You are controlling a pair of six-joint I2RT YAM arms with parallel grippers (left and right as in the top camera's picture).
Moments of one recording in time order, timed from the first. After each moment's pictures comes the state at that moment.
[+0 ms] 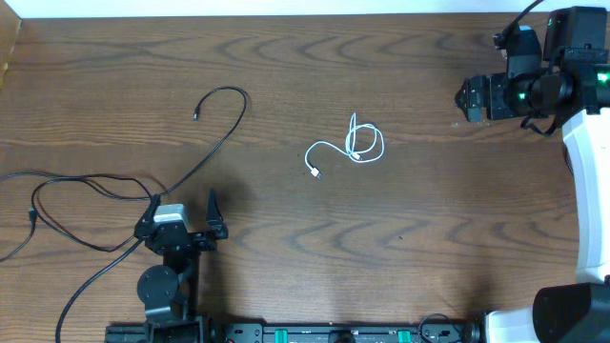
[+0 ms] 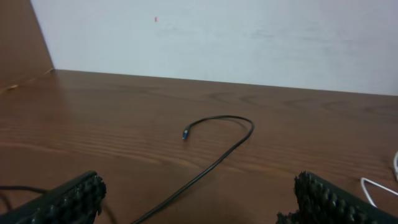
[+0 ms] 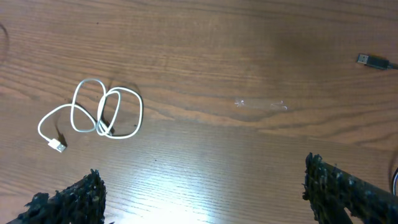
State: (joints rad) left arm 0.13 0.01 0.02 -0.10 0.07 -0.04; right arm -0.06 1.62 1.67 -1.10 -0.23 -0.14
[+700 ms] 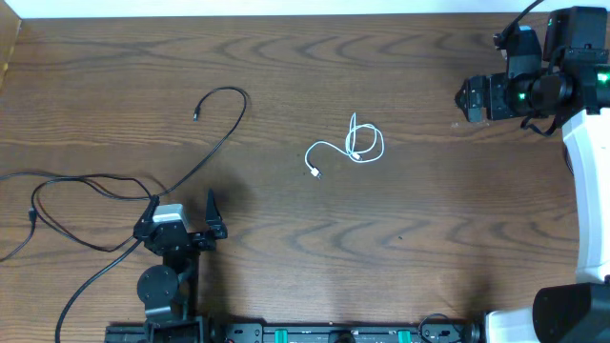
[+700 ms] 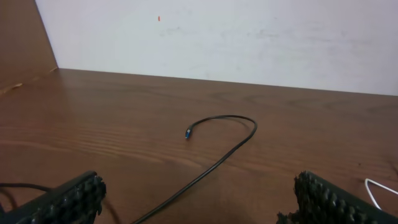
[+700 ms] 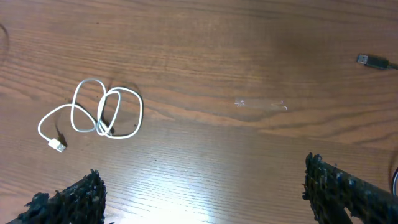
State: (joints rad) left arm 0.13 0.01 0.02 -0.11 0.06 -0.04; right arm -0.06 1.62 1.67 -1.10 -0.23 -0.14
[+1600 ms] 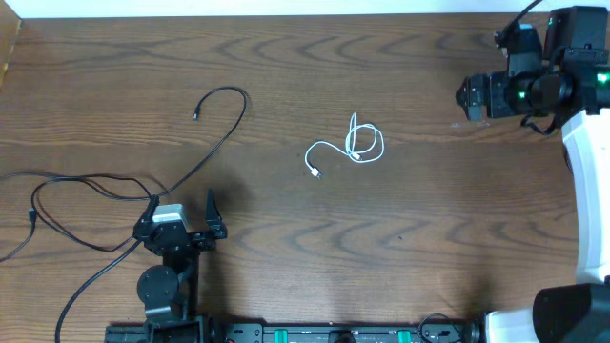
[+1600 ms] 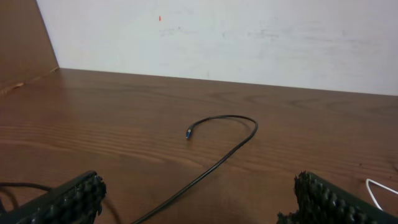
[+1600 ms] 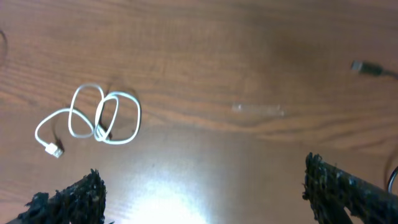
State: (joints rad) left arm 0.13 0.01 0.02 -0.11 0.06 -0.04; right arm -0.06 1.61 1.65 -1.05 -0.22 -0.14
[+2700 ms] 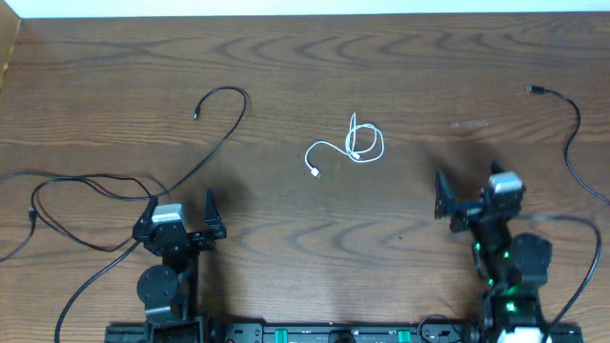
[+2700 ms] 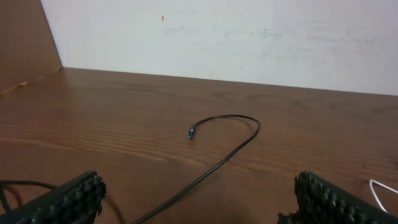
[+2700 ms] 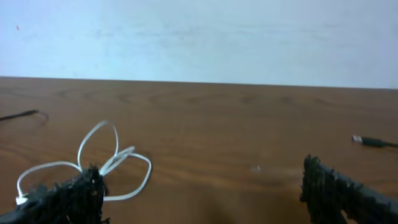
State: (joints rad) left arm 0.13 0.01 0.02 -0.11 0.05 -0.04; right arm 0.01 0.59 0.02 0.45 -0.19 0.04
